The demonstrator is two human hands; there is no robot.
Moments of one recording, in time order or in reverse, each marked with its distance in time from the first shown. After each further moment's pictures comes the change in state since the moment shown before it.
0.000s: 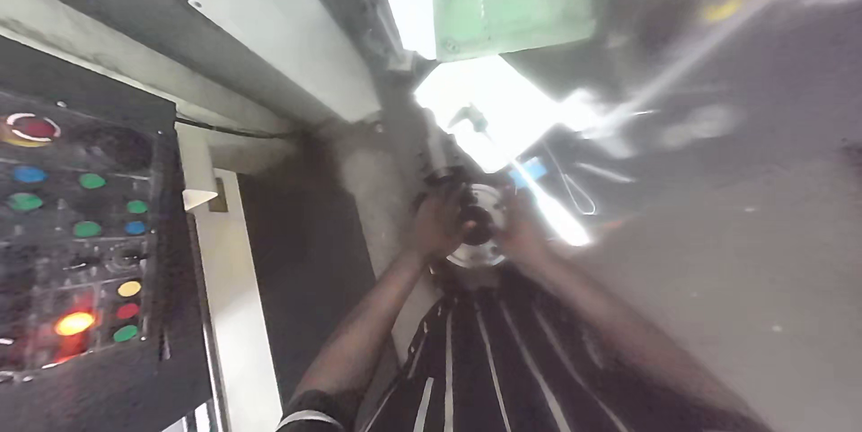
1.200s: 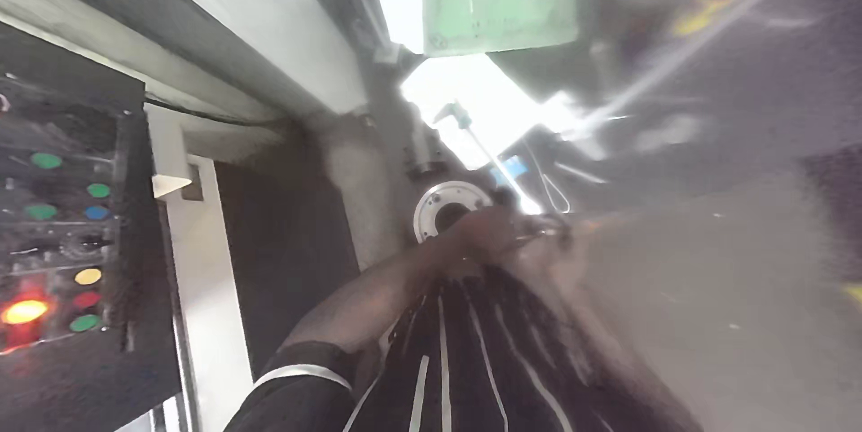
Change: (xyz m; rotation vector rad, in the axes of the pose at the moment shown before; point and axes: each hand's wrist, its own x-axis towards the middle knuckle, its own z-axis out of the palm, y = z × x) left_hand 0.057 0.113 0.024 0.119 -0.499 0.750; right_hand -0.077 0.048 -0.042 0.672 0.524 -0.038
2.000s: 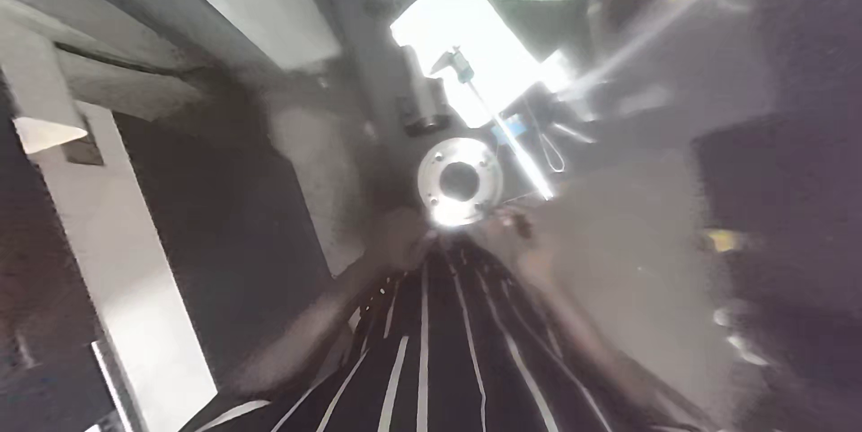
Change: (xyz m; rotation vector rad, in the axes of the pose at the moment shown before) left_hand -0.210 0.034 0.057 -0.255 0.751 -0.329; right_hand -0.077 -0.063 0.061 -0.183 -0.201 0.078
